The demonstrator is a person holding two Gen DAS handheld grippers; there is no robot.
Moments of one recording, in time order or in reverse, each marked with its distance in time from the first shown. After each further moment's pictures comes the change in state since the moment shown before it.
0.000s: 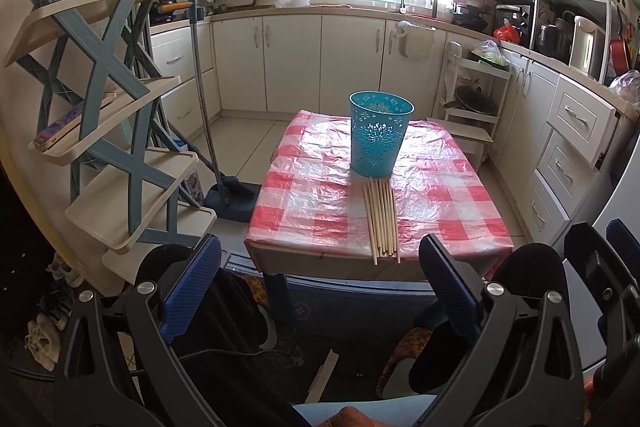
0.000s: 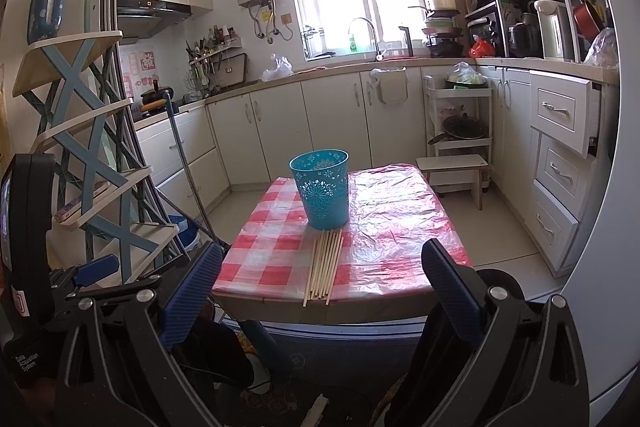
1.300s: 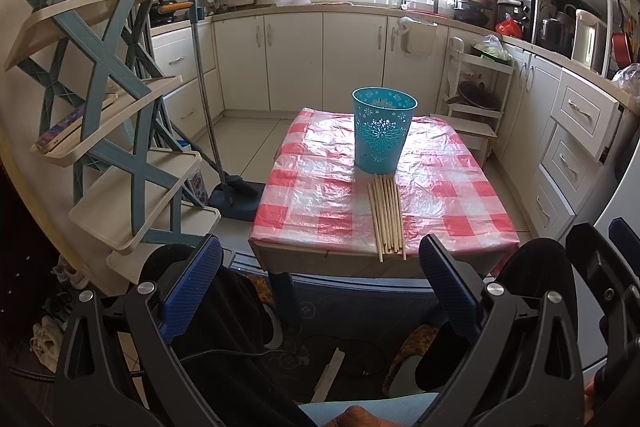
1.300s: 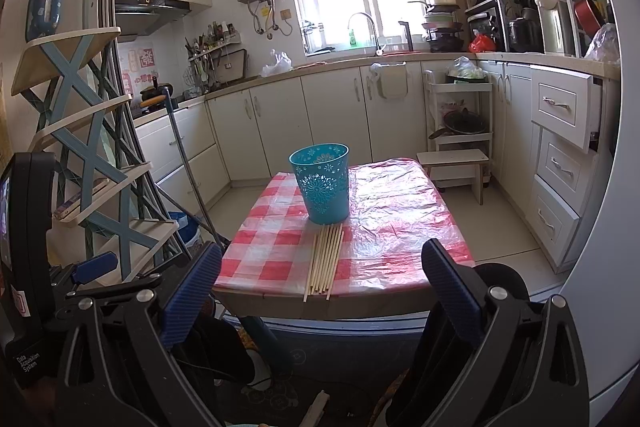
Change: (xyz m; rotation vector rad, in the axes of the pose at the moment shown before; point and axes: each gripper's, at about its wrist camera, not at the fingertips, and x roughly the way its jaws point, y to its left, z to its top) left arm 0.001 0.001 -0.002 0.010 -0.001 0.013; right arm 0.000 0.002 -0.003 -0.001 0.007 -0.002
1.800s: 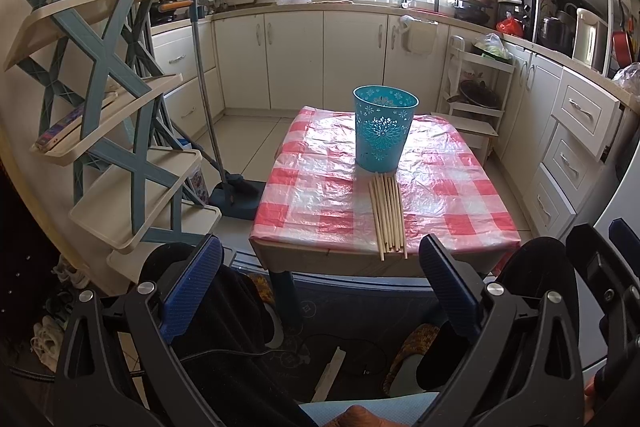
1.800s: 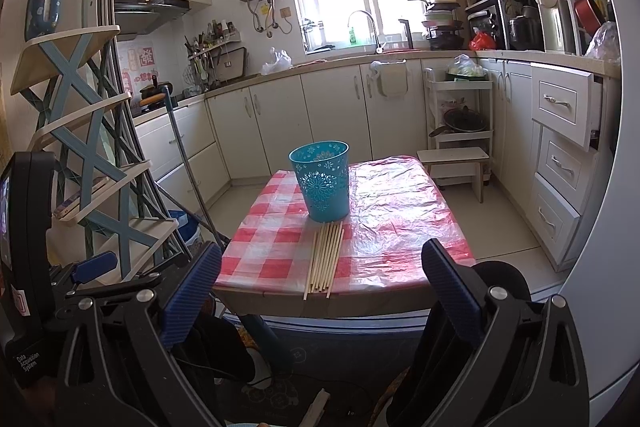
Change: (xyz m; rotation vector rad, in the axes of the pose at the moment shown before) left arm 0.001 0.001 -0.002 0.002 0.002 0.002; right arm -0.002 0.001 -0.005 0.001 0.005 -0.002
